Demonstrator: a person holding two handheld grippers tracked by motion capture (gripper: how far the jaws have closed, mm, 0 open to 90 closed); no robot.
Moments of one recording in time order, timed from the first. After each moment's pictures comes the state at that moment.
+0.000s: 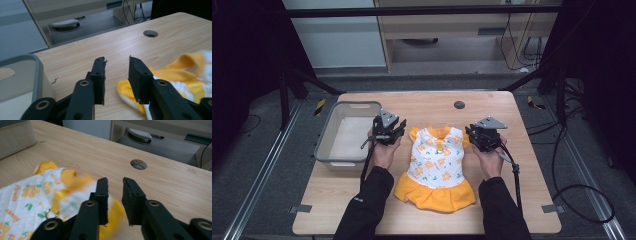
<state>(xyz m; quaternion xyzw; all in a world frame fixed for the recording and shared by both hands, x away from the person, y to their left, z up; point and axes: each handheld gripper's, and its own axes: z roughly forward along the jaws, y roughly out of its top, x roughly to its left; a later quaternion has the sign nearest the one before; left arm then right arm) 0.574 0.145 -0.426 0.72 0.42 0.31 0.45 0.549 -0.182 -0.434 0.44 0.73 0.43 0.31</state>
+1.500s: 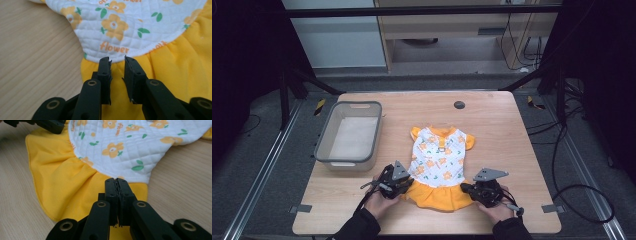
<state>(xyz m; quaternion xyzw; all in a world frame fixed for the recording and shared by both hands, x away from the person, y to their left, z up) 0.453 0.138 -0.494 0.87 0.31 0.16 0.34 0.423 -0.179 -0.489 0.38 0.82 0.41 0.12</state>
